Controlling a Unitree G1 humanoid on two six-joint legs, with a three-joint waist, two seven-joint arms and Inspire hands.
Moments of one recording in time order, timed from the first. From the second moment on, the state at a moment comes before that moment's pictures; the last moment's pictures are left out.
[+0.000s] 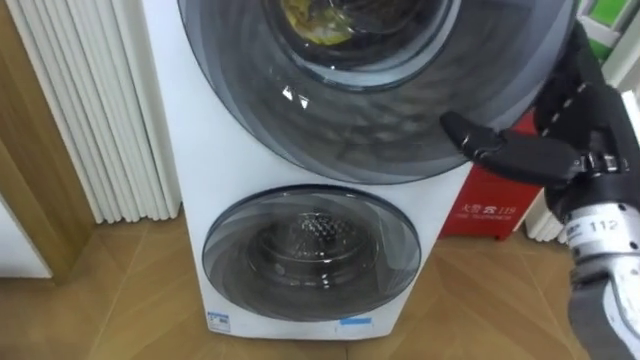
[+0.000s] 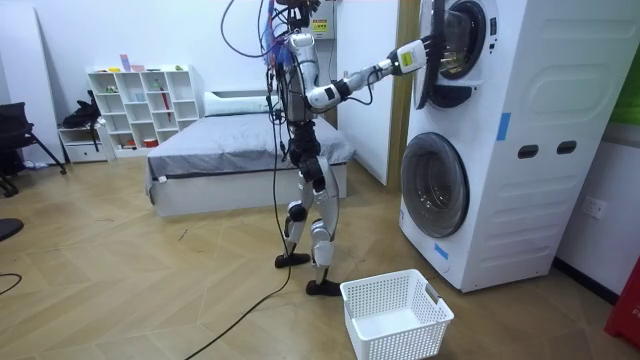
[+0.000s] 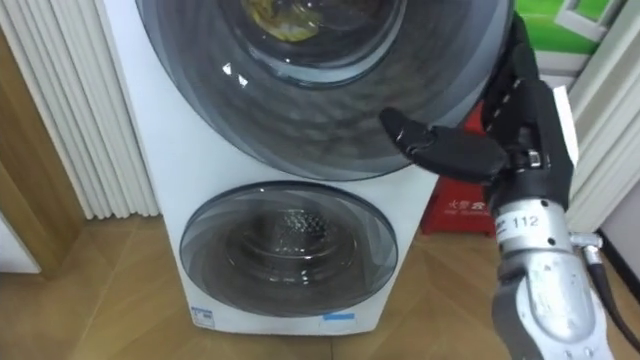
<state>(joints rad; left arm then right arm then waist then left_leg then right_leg) 0.25 0.25 -0.04 1.02 0.07 0.11 0.15 -0.07 -0.35 -0.04 -0.38 0.36 0.08 -0.18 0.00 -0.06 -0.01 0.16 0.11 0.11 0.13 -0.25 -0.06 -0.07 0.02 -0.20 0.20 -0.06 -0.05</state>
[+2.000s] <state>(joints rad) 0.21 0.26 -0.05 1.16 0.08 0.02 0.07 -0.14 -0.25 0.21 -0.61 0.62 -0.05 0.34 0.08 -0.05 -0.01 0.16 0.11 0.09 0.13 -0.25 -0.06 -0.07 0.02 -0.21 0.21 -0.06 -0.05</state>
